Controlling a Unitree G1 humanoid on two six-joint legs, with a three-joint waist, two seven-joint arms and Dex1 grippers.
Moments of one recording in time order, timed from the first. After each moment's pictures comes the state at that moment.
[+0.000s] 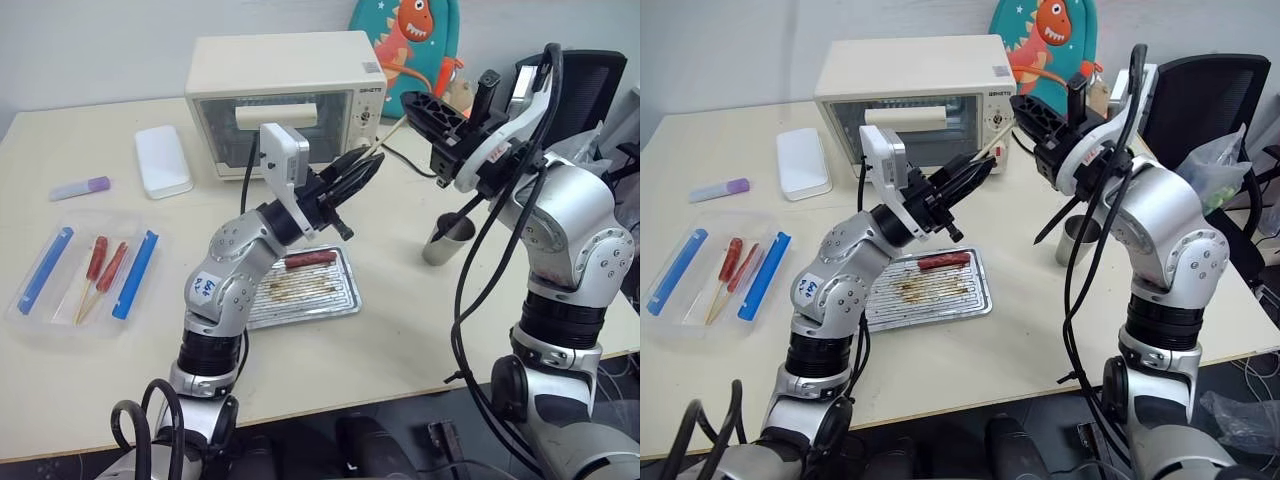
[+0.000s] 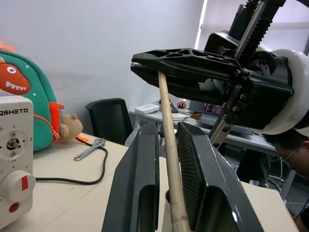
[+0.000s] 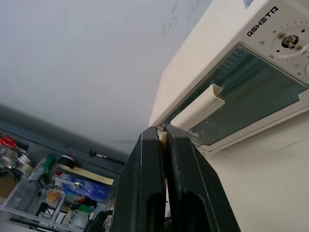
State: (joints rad) left arm -0.69 0.11 -0.02 -0.19 -0.51 0.45 -0.47; right arm -0.84 -0.37 -0.26 -0.20 1.95 0.69 -0.67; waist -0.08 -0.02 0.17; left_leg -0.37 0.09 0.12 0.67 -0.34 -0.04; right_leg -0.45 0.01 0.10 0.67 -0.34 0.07
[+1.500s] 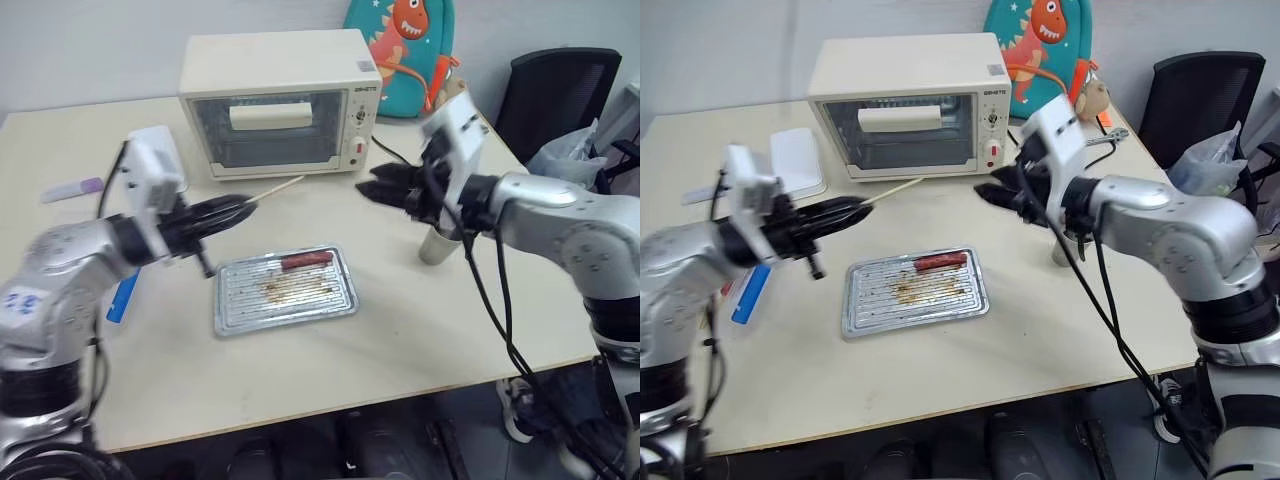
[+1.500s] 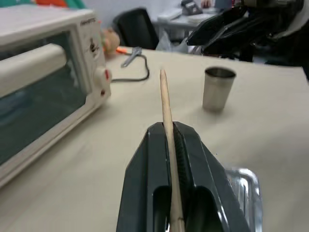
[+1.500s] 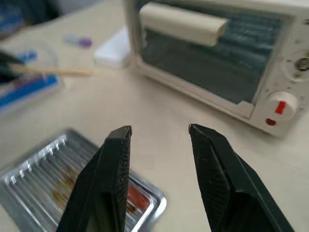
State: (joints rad) left arm -0.32 0.89 0.39 -0.40 -0.72 0.73 -0.86; right arm -0.94 -0.83 0.38 -0.19 0.83 0.71 0.51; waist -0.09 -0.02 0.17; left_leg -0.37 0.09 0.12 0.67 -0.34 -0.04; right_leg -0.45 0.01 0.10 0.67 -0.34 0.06
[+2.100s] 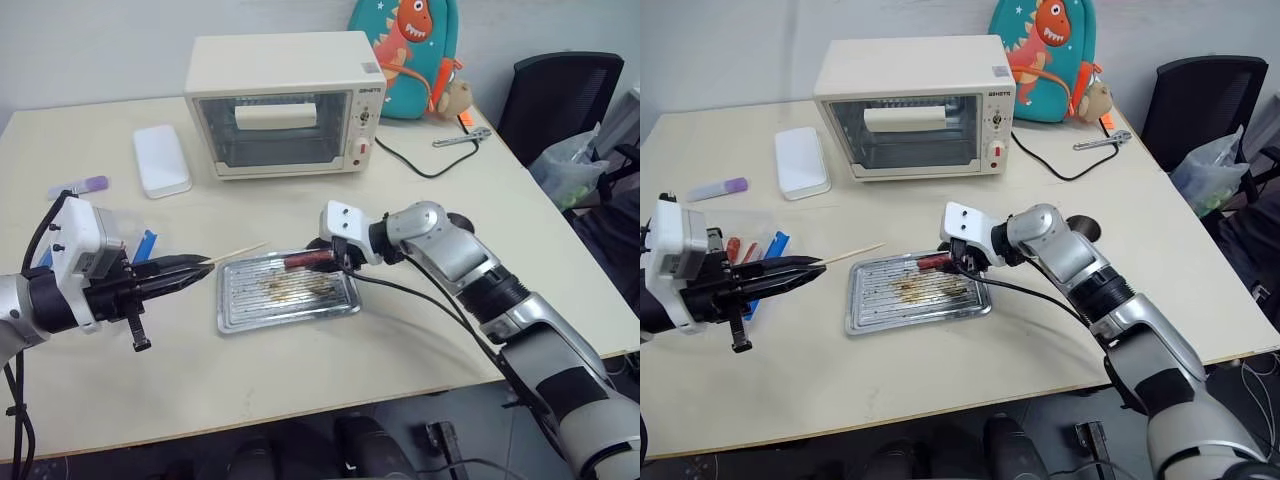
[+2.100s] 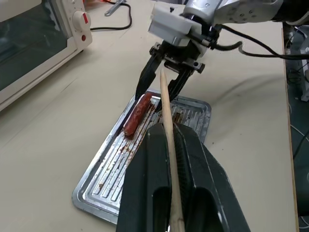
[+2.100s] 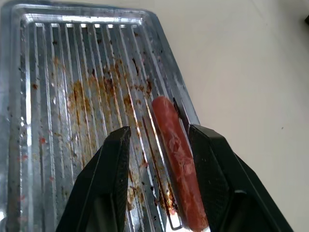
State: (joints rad) left arm -0.05 0.96 0.62 -0.62 -0.86 0.81 -0.86; right arm -1.03 -0.42 0.58 0.48 0.17 0.22 1.04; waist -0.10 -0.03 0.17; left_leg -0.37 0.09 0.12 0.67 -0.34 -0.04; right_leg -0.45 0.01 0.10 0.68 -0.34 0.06
